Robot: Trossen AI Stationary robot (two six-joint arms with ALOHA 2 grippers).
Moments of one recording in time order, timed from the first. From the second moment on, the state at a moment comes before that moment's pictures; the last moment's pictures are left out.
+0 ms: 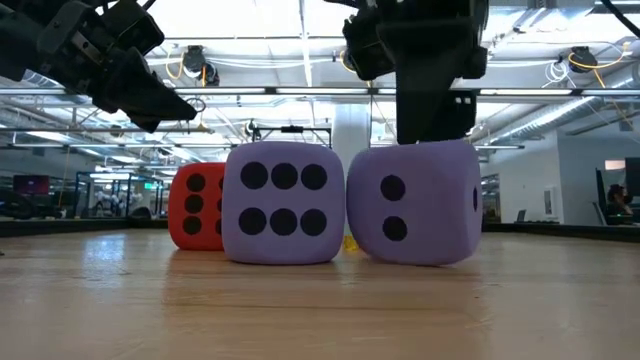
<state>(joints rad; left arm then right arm) -0.20 0.90 0.29 0.26 -0.18 -0.16 0.28 1.84 1.39 -0.84 -0.02 0.75</state>
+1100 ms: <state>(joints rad) -0.22 1.14 0.50 0.24 -0.08 -0.19 0.24 1.82 1.39 -0.87 0.19 0.53</state>
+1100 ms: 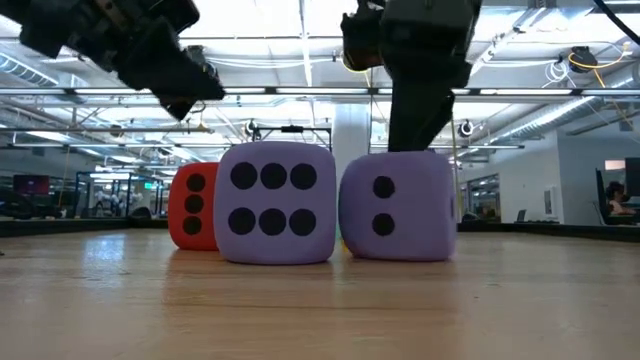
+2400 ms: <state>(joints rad) -0.05 1.83 1.20 -0.25 0.03 -0.19 0.33 1.62 0.90 -0.46 0.33 0.58</state>
